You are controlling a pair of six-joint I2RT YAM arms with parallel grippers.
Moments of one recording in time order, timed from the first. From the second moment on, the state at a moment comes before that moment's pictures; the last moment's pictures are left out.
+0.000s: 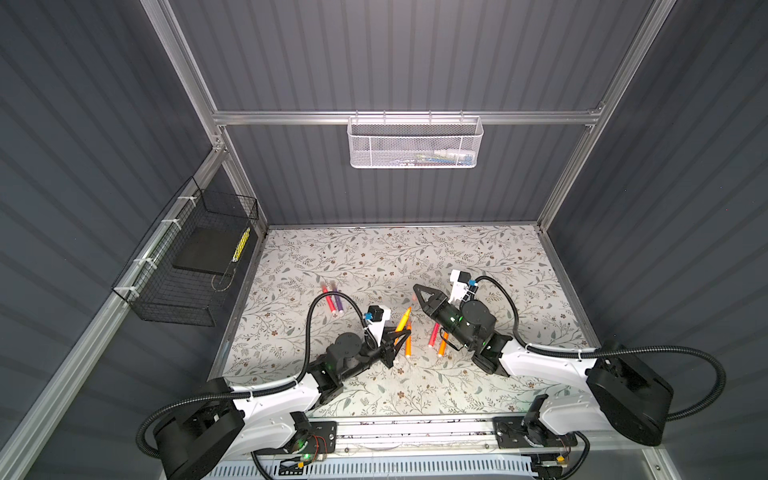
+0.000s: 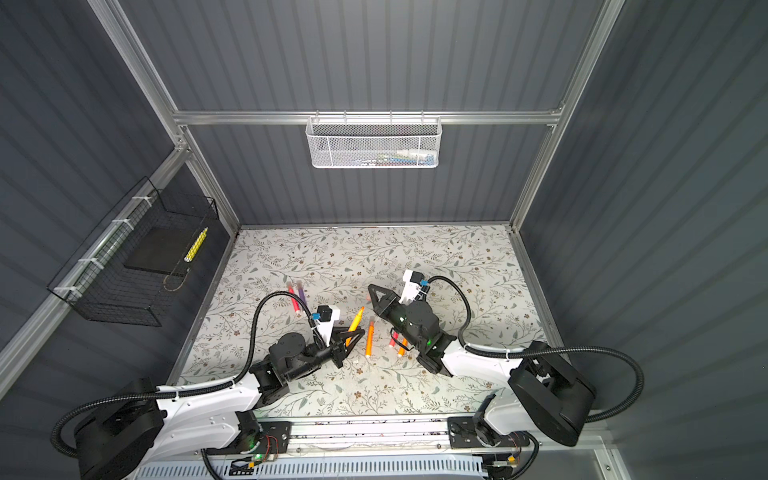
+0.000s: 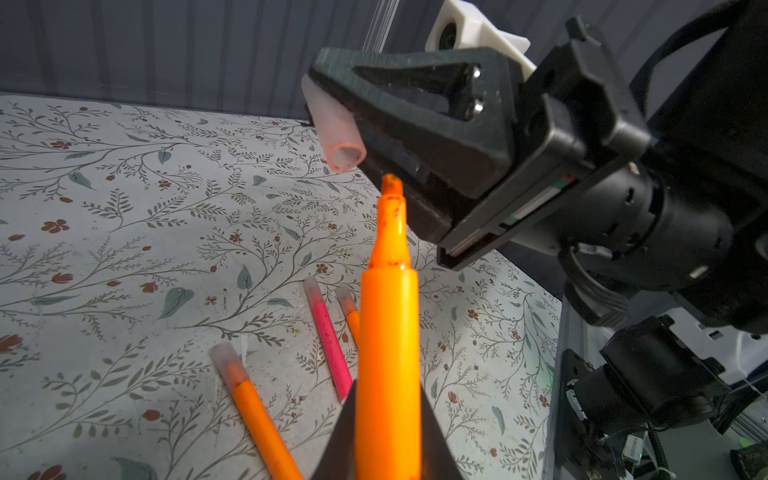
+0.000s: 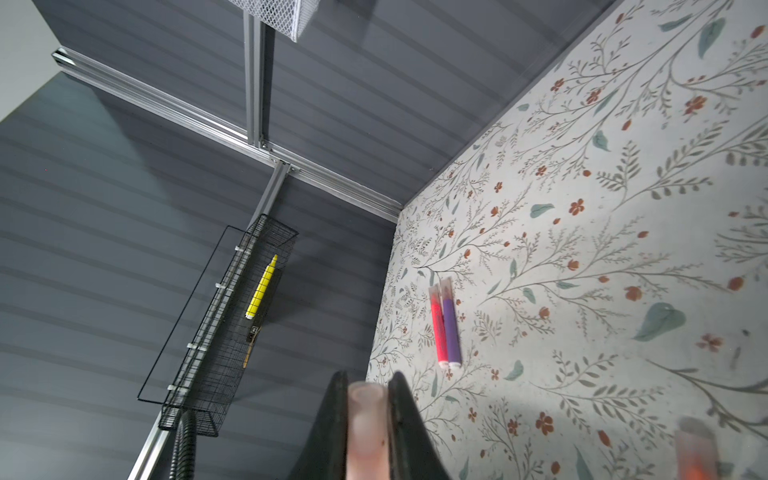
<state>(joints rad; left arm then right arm) -0.93 1.13 0.27 0.73 0.09 -0.41 0.84 1.36 0.53 0.83 0.13 1.12</state>
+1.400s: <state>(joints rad) -0.94 1.15 0.33 0.68 0.03 -0.48 0.93 1.41 0.48 1.03 0.18 1.07</state>
